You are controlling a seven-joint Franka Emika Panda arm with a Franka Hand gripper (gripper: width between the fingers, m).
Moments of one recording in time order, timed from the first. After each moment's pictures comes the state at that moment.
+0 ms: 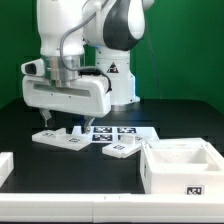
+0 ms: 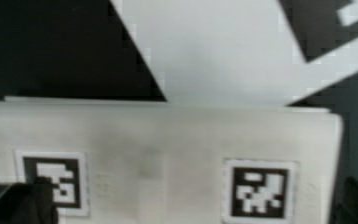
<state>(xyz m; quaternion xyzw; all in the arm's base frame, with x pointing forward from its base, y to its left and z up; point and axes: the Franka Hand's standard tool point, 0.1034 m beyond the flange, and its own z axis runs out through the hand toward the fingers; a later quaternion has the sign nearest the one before) 0.366 -0.126 0.022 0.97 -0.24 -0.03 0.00</state>
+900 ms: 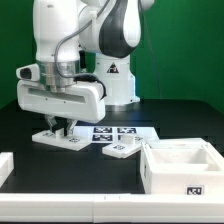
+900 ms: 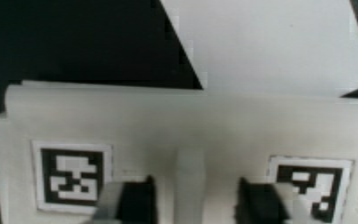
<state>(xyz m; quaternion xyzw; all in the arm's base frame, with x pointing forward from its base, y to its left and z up) 0.367 -0.136 0.015 0.97 -0.24 -0.04 0.01</state>
